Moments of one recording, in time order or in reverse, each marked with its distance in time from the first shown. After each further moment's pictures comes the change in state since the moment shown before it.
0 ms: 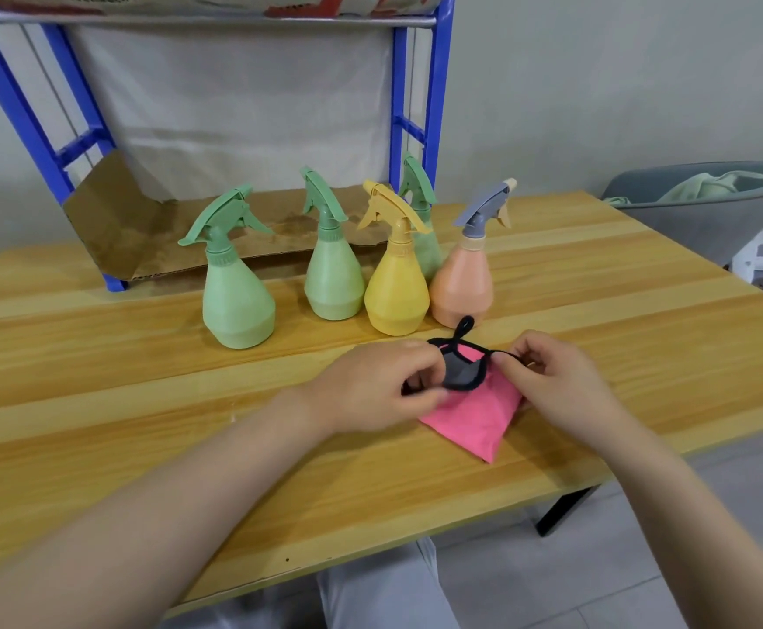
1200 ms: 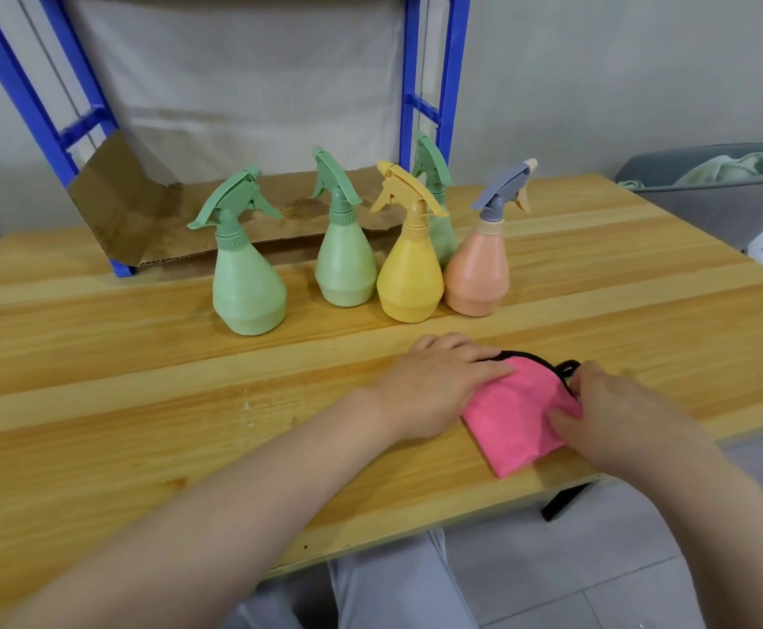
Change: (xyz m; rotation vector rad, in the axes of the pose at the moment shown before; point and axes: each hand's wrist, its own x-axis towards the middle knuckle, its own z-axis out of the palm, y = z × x) left_hand 0.022 0.013 0.036 0.288 -0.166 0.014; right_hand -0.044 -0.026 -0.018 -0.803 -0.231 0.342
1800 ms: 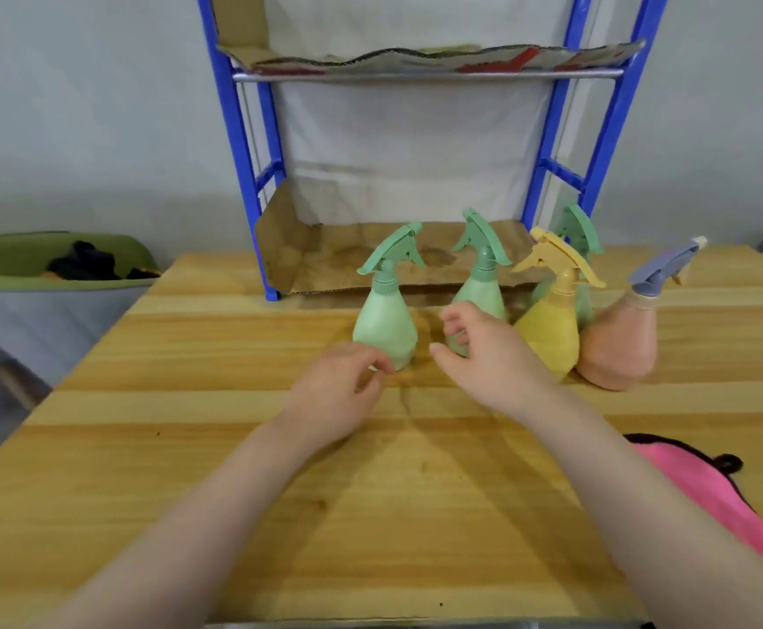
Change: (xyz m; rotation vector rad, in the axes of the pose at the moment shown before) left_hand -0.163 -0.120 -0.058 -0.175 0.356 -0.678; right_hand 0.048 -0.222 -0.020 0.471 0.170 -0.662
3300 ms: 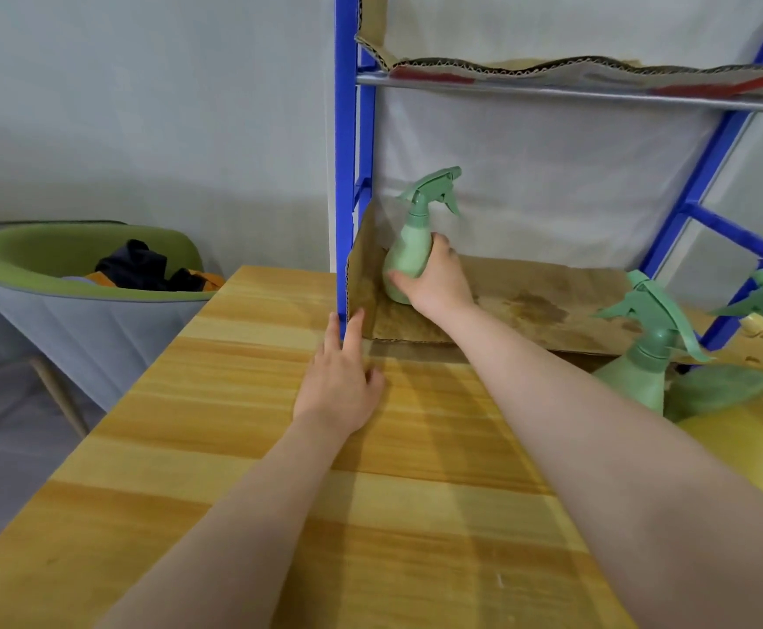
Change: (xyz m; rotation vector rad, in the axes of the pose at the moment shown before) left_hand 0.079 -0.149 -0.004 0.075 0.242 -0.353; right_hand 0.268 -0.085 0.124 0.217 0.162 0.001
